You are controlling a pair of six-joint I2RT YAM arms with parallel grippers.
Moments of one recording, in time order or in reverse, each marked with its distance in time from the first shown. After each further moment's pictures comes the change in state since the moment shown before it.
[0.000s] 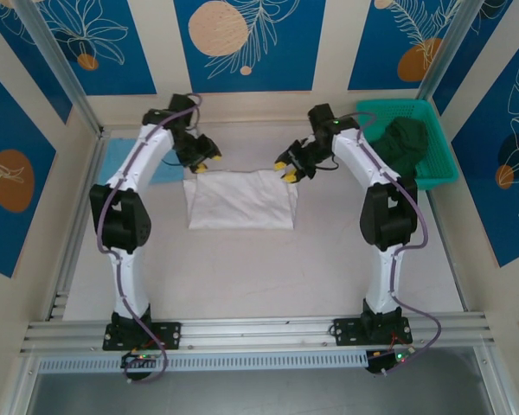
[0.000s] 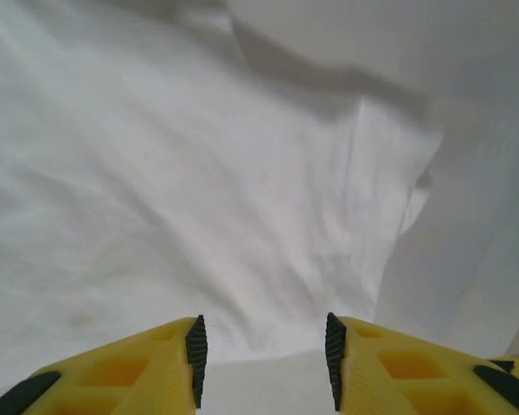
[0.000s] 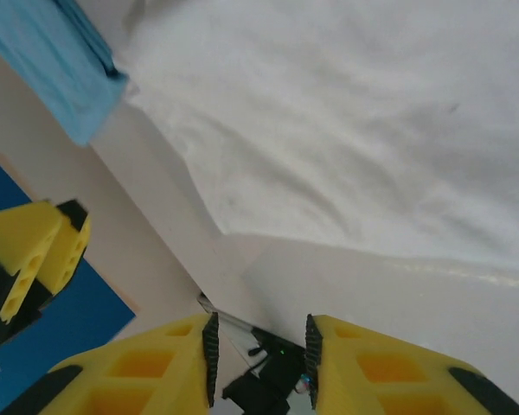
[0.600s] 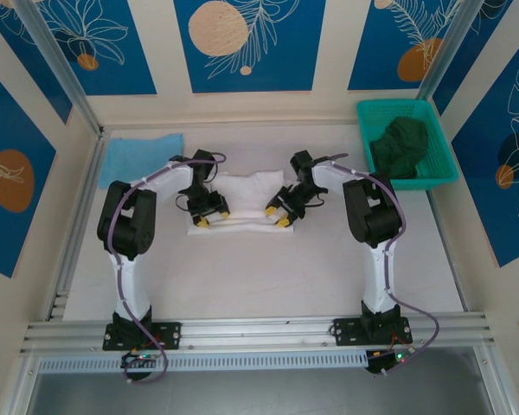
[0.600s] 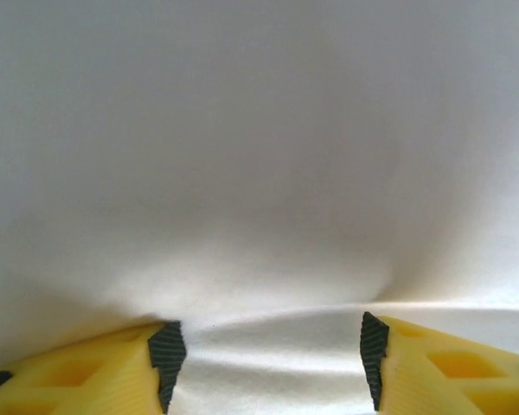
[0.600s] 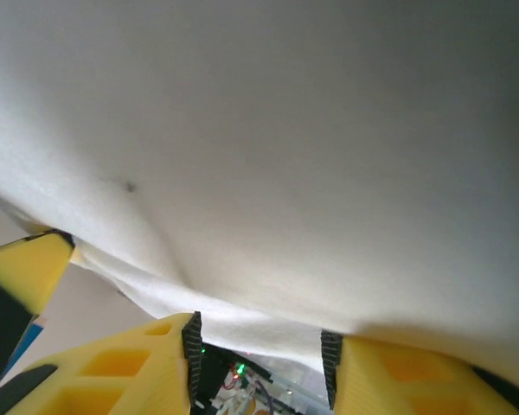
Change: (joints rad) left arm -0.030 -0.053 -0.504 0.174 -0.098 0.062; right arm 0.024 0.075 -0.340 0.172 0.009 -0.049
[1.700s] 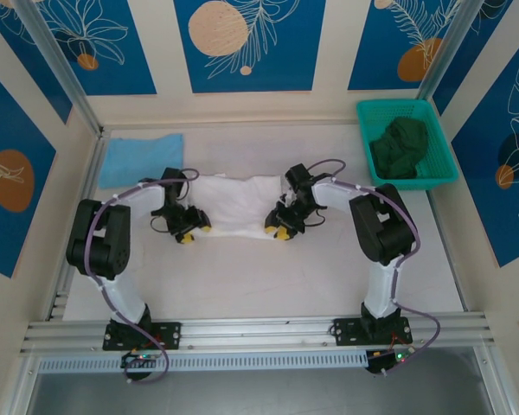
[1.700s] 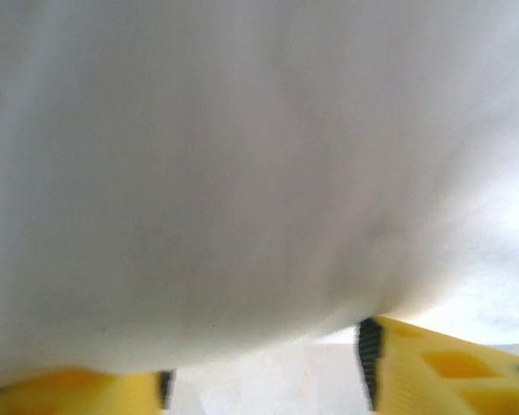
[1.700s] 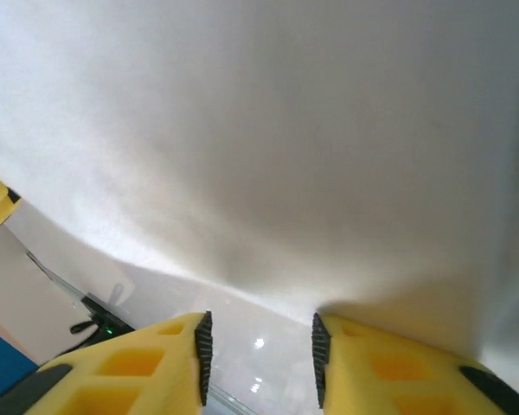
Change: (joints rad) left arm 0.151 -0.241 -0.360 0.161 0.135 0.039; right arm 0.090 -0.209 -0.249 0.164 0.064 -0.145
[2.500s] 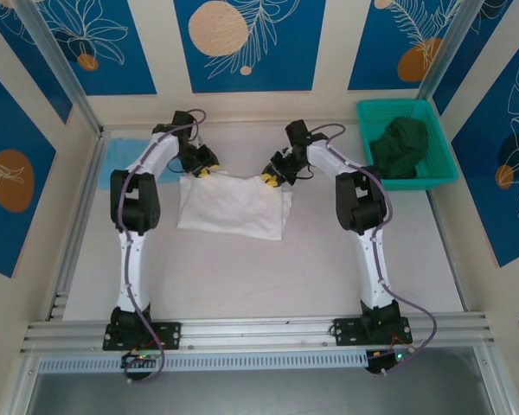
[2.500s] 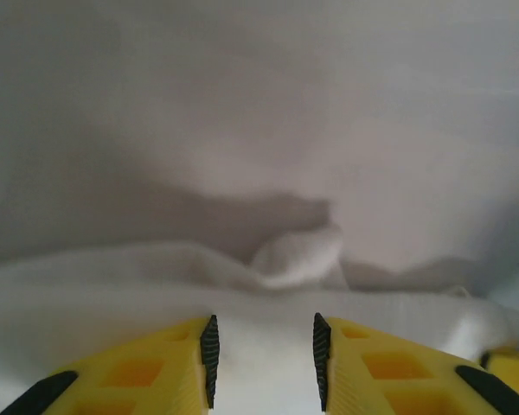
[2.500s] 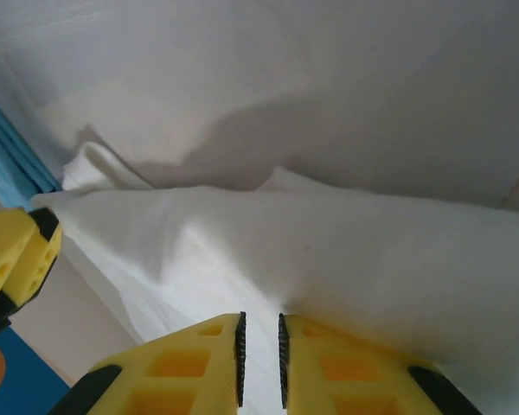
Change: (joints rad) left arm 0.024 0.628 1.009 -0.155 0.008 0.004; right arm -0.121 0.475 0.754 -0.122 0.022 0.201
